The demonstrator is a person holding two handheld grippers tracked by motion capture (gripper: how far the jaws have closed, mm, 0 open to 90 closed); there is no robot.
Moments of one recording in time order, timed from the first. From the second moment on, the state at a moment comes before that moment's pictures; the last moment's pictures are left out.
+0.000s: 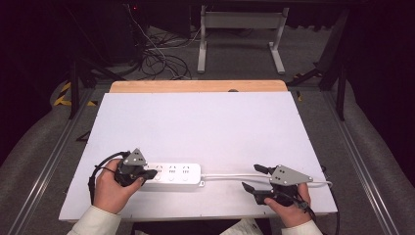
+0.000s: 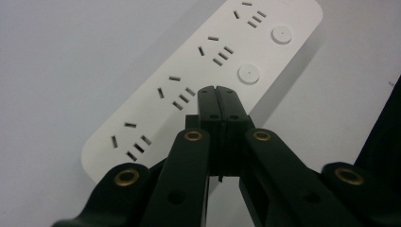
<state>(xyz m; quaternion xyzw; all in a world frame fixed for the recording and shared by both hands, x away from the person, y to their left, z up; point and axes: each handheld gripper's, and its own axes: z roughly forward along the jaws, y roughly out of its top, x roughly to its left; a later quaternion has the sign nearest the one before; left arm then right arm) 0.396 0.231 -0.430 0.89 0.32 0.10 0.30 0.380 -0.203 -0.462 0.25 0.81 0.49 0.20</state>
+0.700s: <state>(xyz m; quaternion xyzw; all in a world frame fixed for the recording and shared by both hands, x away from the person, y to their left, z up) 0.404 0.221 -0.444 0.90 0.32 0.10 0.29 0.380 -0.203 -0.462 0.25 0.81 0.49 0.20</state>
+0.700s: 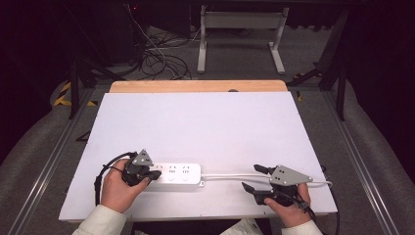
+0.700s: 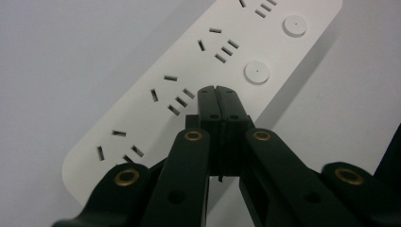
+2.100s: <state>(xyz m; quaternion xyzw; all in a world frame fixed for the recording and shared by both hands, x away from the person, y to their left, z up) 0.402 0.217 -0.447 0.90 0.33 0.11 0.27 0.379 -0.202 -0.462 0.25 0.81 0.49 0.20</state>
